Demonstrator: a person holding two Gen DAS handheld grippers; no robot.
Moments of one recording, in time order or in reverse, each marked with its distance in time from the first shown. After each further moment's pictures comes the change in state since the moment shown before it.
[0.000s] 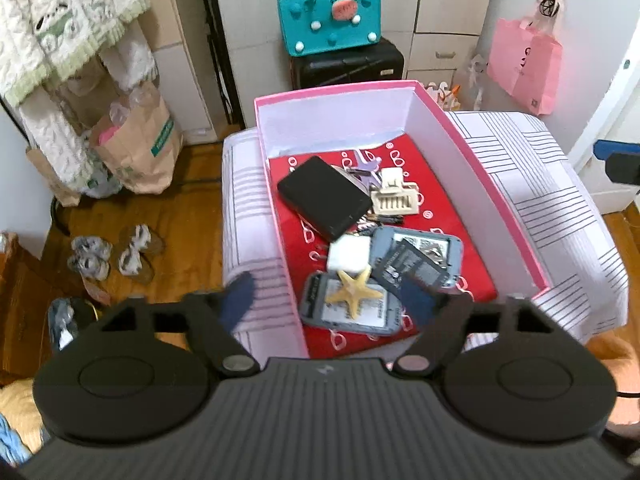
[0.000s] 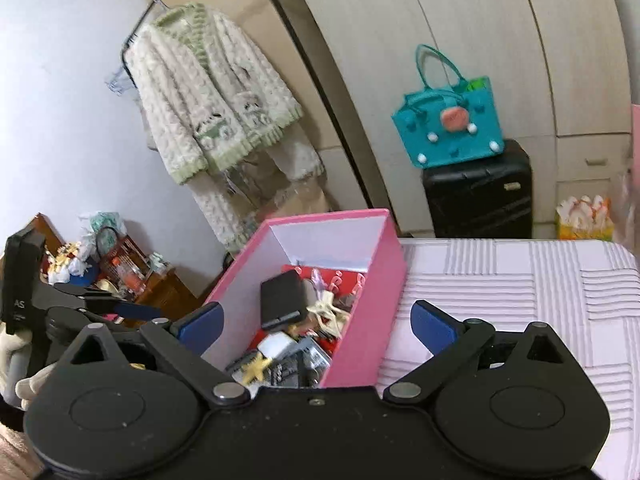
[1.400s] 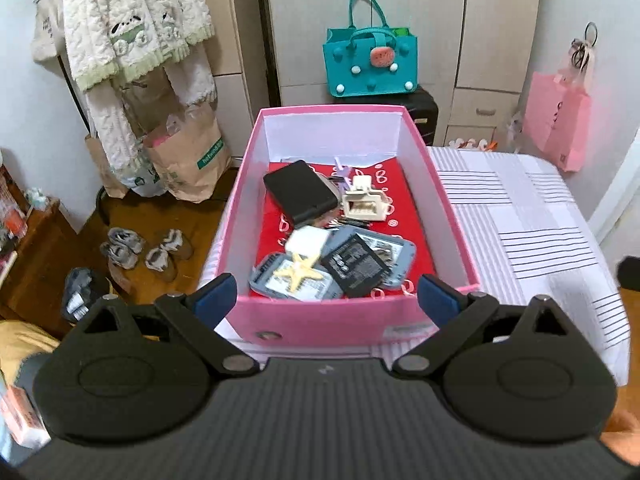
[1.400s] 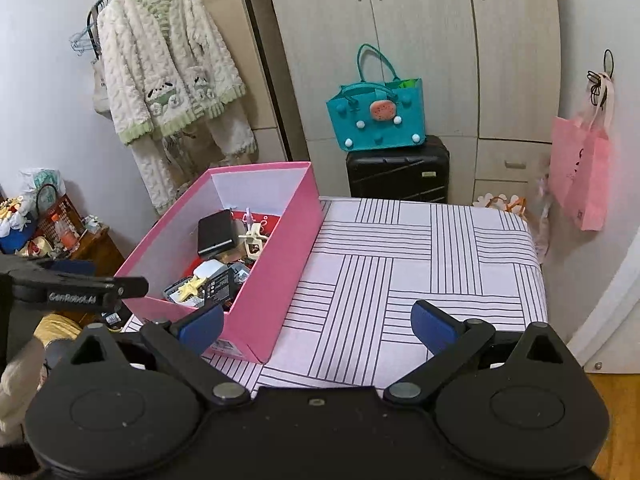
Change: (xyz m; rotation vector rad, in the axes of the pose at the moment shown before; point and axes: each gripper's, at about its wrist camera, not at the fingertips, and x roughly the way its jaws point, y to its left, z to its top) left arm -0.032 -0.100 -0.072 -0.162 -0.203 0.164; right arm -0.080 0.011 -0.074 -0.073 0.011 -0.238
